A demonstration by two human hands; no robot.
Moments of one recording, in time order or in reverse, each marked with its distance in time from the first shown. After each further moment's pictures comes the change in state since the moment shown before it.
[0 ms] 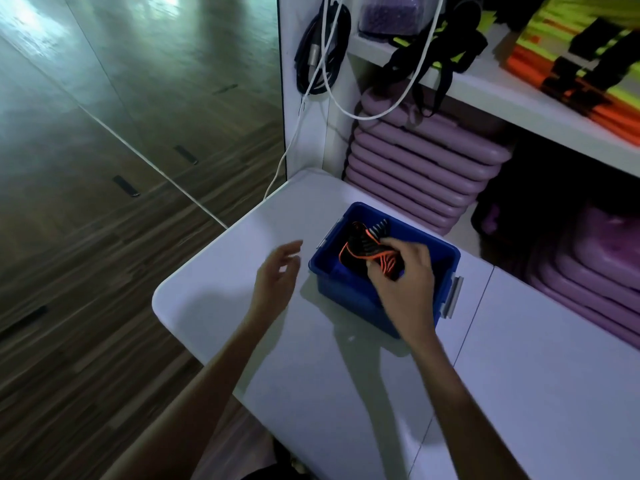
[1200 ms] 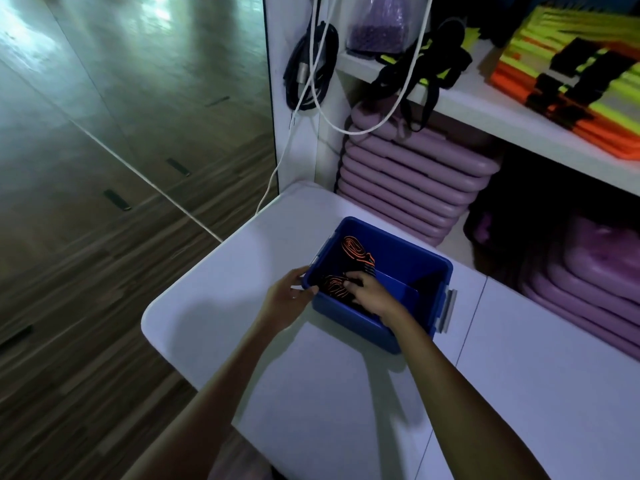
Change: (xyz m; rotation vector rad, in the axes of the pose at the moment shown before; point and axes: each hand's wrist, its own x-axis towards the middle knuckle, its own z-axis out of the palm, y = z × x) left_hand 0.020 -0.024 0.024 0.101 -0.211 -0.095; right_hand 0.062 0.090 0.061 0.018 -0.626 0.471
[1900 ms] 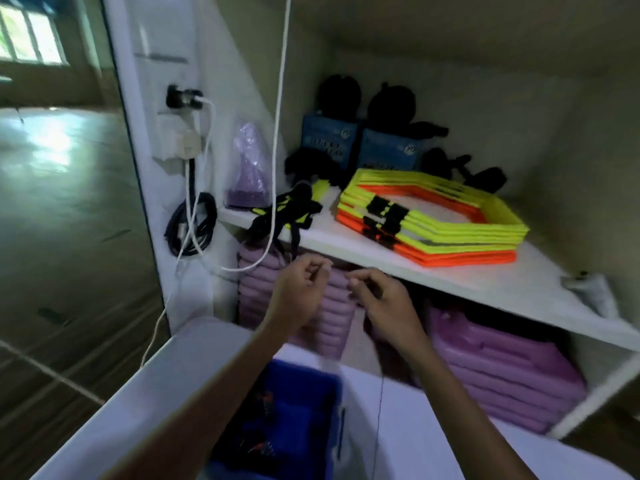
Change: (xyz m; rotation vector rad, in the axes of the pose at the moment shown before) left_hand 0.053 0.299 0.094 -0.013 -0.008 0.629; right_hand -0.149 -0.124 -0.215 -0.017 0.693 -0.654
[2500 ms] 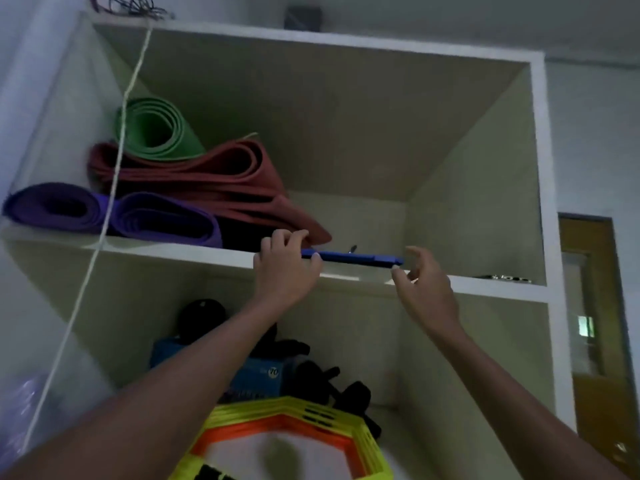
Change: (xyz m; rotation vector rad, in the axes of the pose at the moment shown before) left_hand 0.268 0.354 0.126 0.320 0.353 0.624; right_hand 0.173 -0.147 -0.394 -0.496 0.853 -0.301
